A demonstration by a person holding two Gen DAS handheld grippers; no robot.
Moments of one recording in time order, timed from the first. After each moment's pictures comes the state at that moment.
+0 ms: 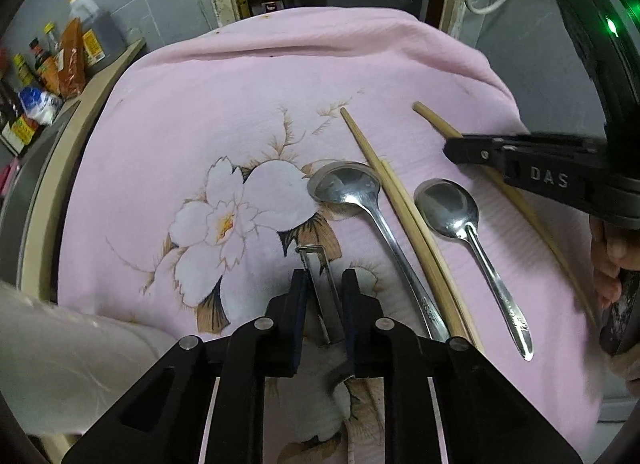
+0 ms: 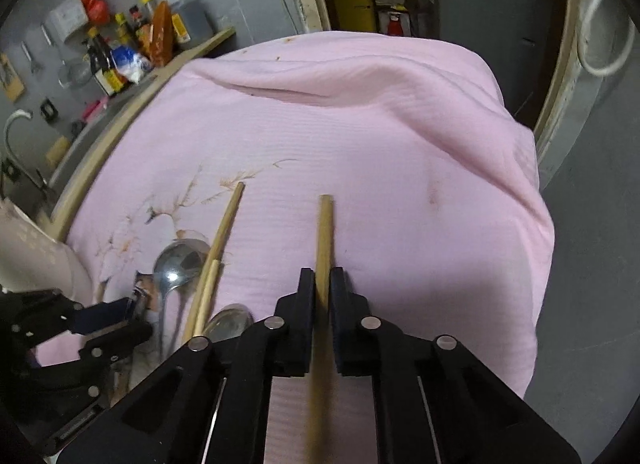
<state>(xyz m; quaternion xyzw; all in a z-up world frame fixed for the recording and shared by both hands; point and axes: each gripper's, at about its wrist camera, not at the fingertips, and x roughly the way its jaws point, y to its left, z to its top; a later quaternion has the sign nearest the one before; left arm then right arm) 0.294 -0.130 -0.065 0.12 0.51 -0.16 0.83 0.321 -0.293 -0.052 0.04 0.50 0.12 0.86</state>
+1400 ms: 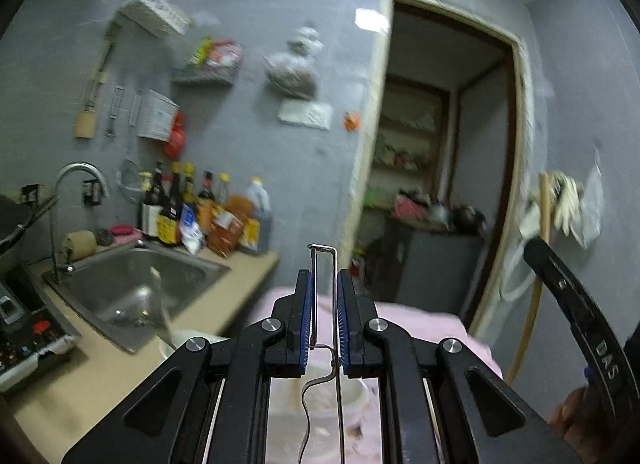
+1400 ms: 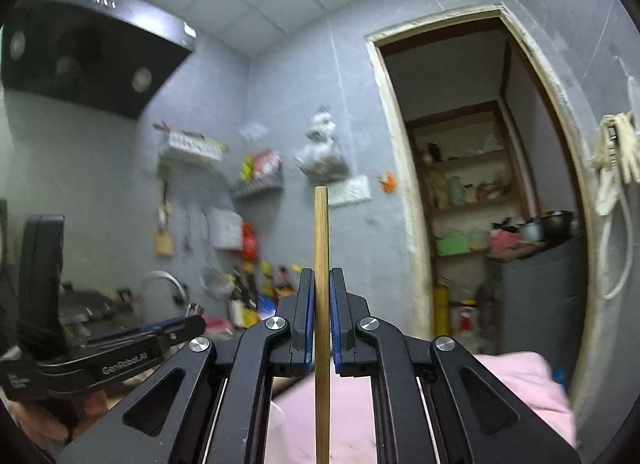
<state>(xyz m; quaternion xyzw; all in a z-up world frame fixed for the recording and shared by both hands) 0.148 0.042 0.115 -0.10 0.06 -0.04 0.99 0.139 -0.167 0.105 0.06 -0.07 0.23 0.97</state>
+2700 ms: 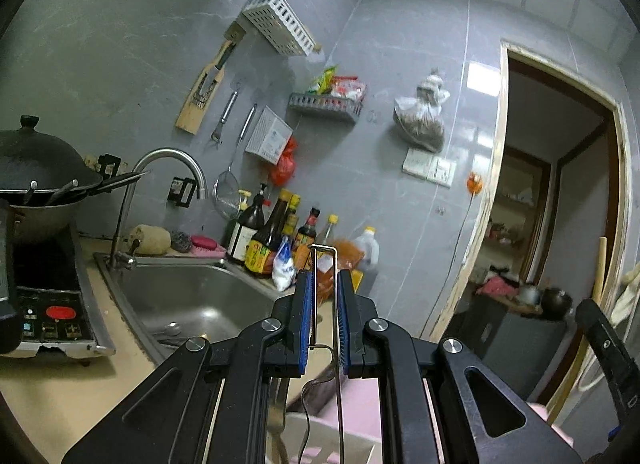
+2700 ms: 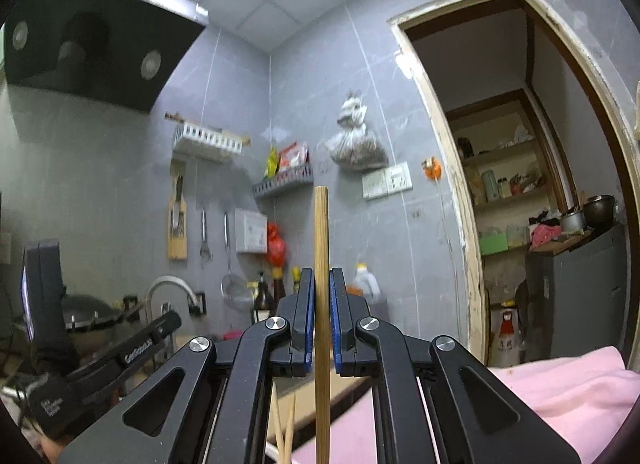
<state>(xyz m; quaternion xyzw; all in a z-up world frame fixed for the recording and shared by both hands) 0.201 0.123 0.075 -0.17 -0.01 0.14 0.98 0.221 -0.090 0.071 0.06 -0.07 0.28 0.96</state>
